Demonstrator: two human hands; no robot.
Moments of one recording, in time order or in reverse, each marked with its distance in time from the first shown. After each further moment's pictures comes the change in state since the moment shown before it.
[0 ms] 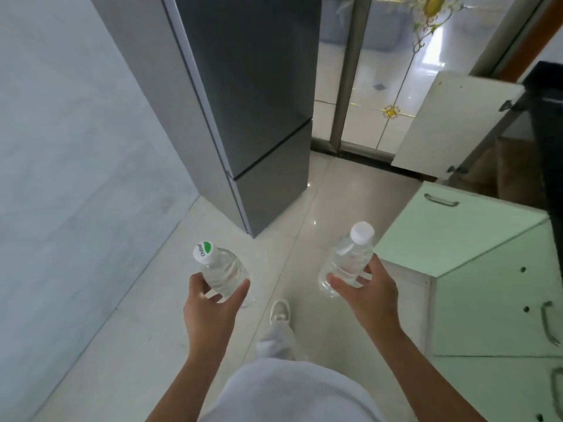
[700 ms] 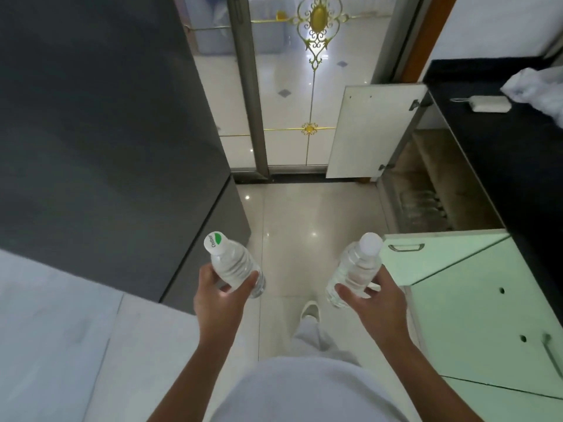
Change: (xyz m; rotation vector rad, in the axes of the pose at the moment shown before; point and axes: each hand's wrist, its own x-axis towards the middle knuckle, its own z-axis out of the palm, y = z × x) left_hand 0.281 0.162 0.262 0.091 -0.423 0.197; right_hand 0.282 0.005 -0.005 0.058 0.339 0.241
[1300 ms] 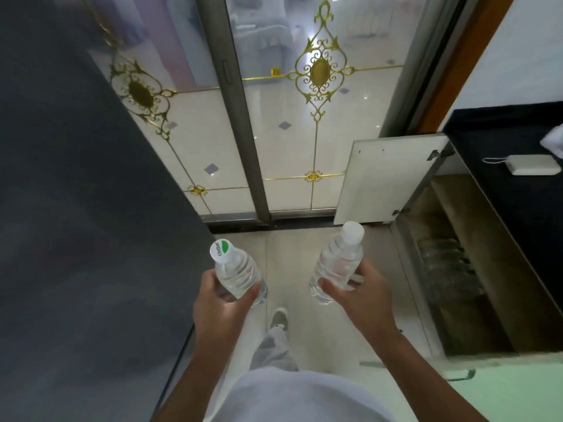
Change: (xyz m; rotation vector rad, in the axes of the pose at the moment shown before) left_hand 0.261 0.112 0.104 0.056 -0.049 0.098; right_hand 0.297 -0.104 0.083 0.010 -0.058 -0.093
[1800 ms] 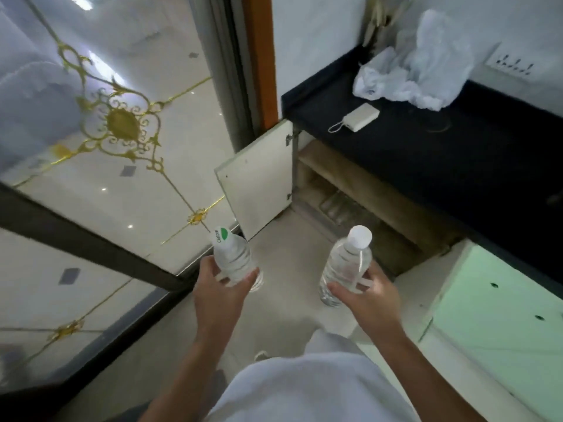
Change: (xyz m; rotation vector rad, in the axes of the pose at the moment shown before) left_hand 0.174 0.107 0.198 0.121 -0.662 0.257; right_hand 0.065 0.020 -0.059 0.102 0.644 0.468
